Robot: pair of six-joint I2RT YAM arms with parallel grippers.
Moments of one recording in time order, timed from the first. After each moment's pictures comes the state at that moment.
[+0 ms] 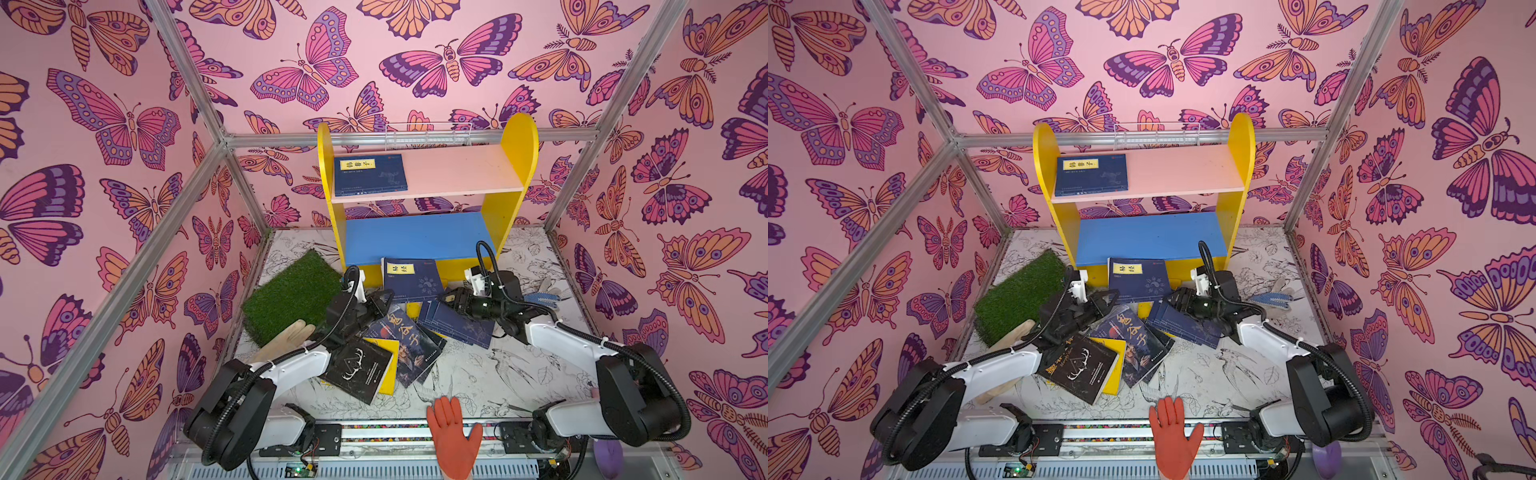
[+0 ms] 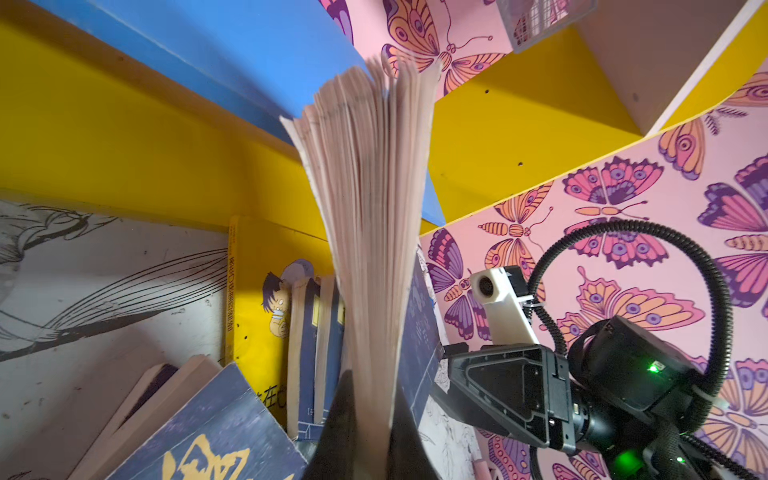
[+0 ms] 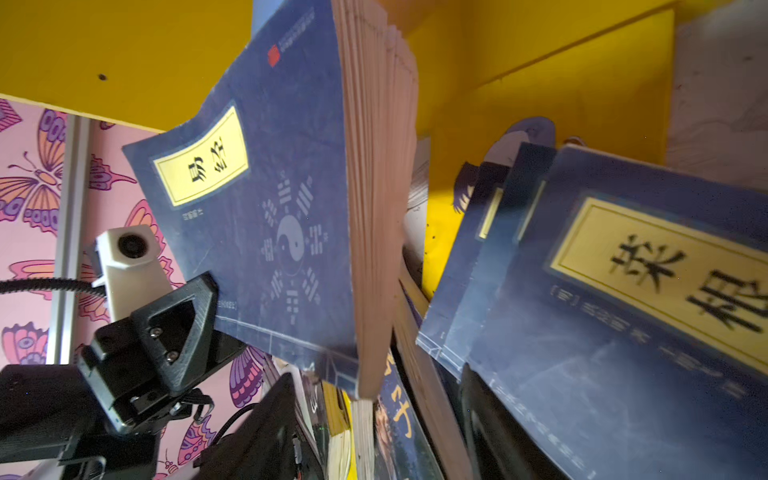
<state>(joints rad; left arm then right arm) -0.51 1.32 0.49 0.63 0.23 -0.96 0.37 1.39 0.69 0.14 -0.61 0.85</state>
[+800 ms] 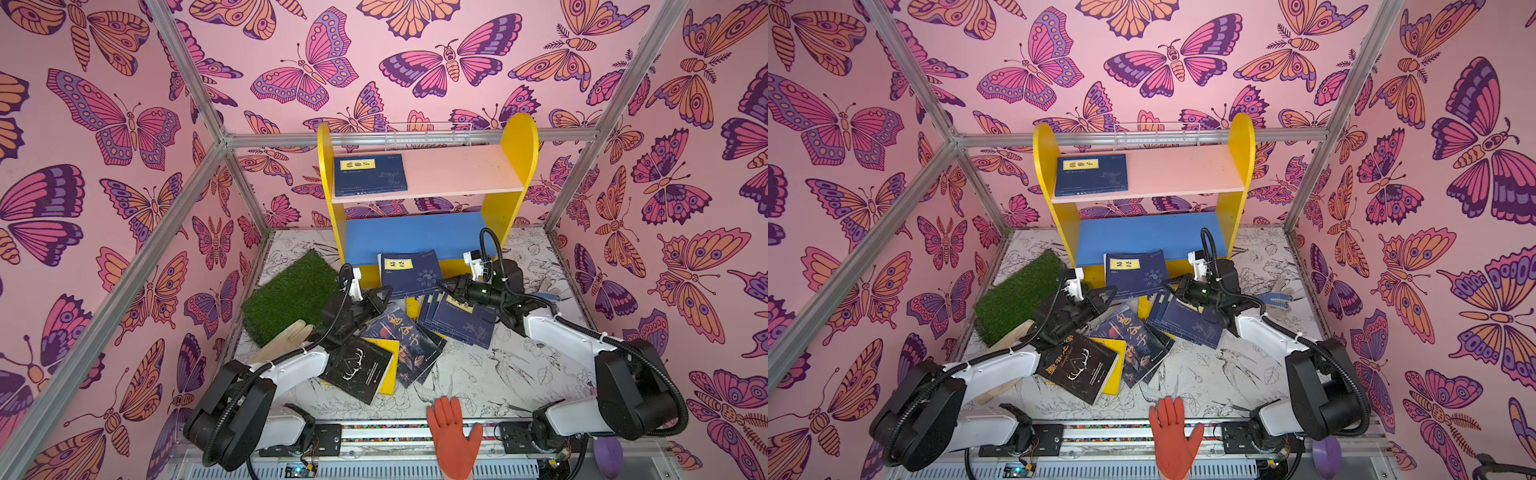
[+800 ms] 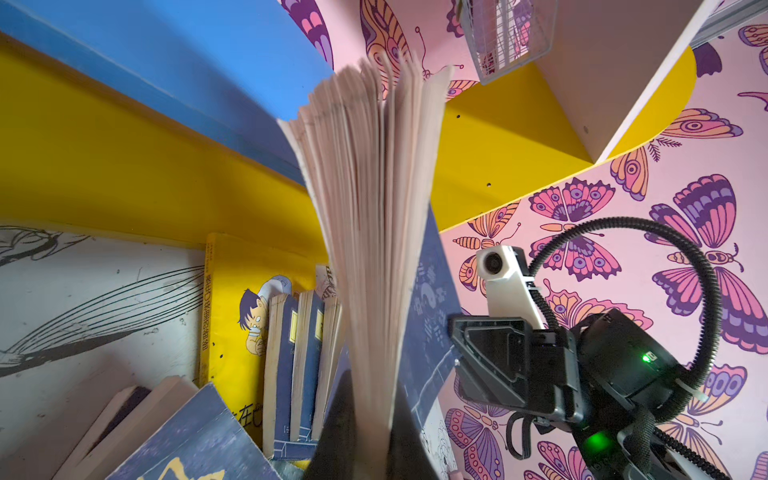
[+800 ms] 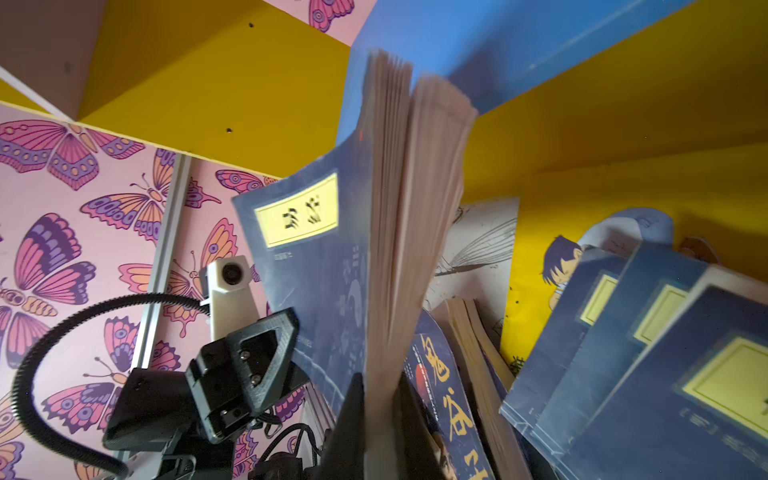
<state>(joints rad) -0.50 1.31 0.48 0.70 0.25 -0.99 0.37 1.43 0.77 0.30 -0.66 0.94</state>
